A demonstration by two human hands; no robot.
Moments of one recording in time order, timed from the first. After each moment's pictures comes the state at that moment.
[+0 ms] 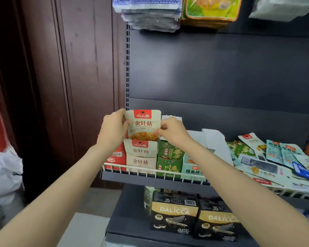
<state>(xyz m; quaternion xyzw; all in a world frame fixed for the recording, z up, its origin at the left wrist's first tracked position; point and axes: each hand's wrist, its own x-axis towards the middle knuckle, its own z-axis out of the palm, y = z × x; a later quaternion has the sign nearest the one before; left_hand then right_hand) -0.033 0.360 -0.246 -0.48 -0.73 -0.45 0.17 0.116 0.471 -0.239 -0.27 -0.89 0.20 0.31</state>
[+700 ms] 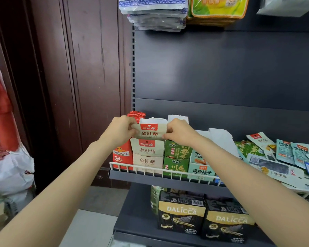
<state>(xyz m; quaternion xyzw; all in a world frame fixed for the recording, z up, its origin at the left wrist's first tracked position) -0.041 0.351 -0.238 -0.56 -0.76 -0.32 0.07 0.118 0.477 -0.235 -0.28 -0.93 0.12 0.20</state>
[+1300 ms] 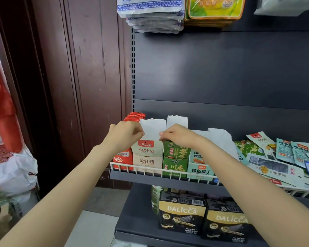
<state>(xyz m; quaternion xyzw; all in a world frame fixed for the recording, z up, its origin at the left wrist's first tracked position) -0.029 0.353 -0.245 -0.57 -0.78 -0.24 0.13 0.133 0.468 -0.233 -0.28 -0.92 0.24 0.14</state>
